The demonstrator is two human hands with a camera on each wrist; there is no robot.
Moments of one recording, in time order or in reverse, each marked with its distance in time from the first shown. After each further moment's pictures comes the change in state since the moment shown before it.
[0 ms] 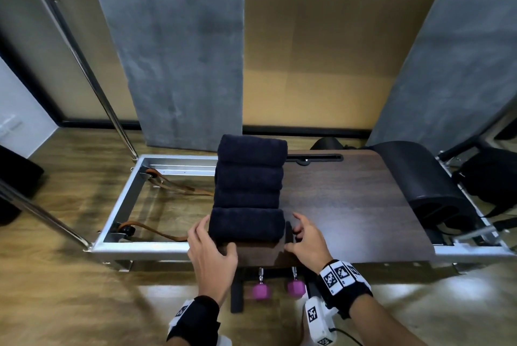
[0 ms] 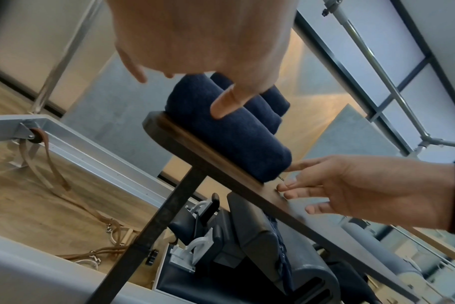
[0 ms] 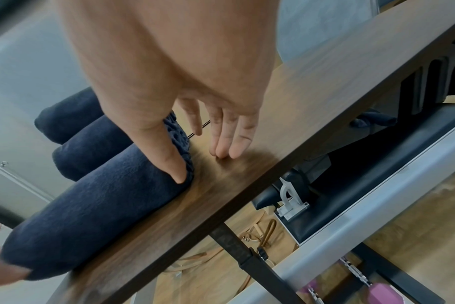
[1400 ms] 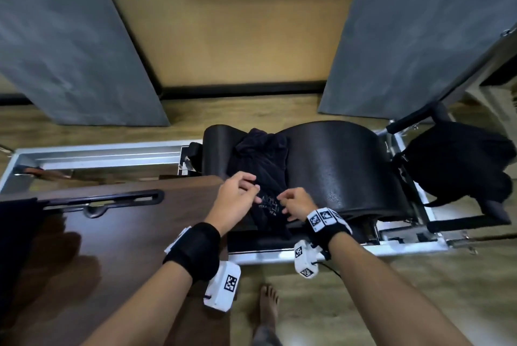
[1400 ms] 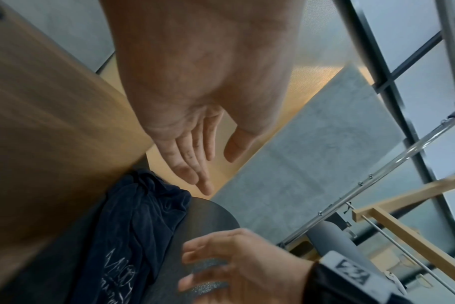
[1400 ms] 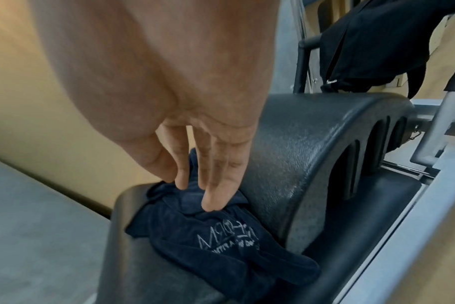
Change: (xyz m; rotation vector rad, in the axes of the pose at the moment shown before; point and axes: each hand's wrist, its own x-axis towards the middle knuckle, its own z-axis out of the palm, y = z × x) left_hand 0.094 0.318 0.580 -0.106 -0.664 -0.329; right_hand 0.351 0.330 -0.381 0.147 -0.266 0.372
